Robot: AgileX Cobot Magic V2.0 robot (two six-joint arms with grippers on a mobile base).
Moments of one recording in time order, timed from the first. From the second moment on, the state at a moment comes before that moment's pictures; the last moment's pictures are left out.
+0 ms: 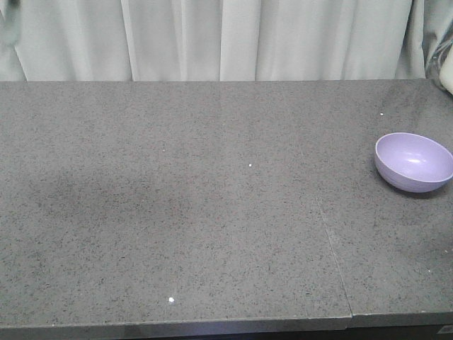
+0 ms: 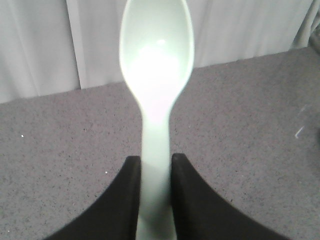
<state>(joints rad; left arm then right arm) -0.16 1.41 -1.88 -0.18 1.06 0.00 -0.09 1.03 -1.29 -0.25 0.84 0.14</state>
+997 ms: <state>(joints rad) -0.16 1.30 -1.88 -0.18 1.13 0.00 -0.48 1.87 -1.48 0.54 0.80 -0.47</state>
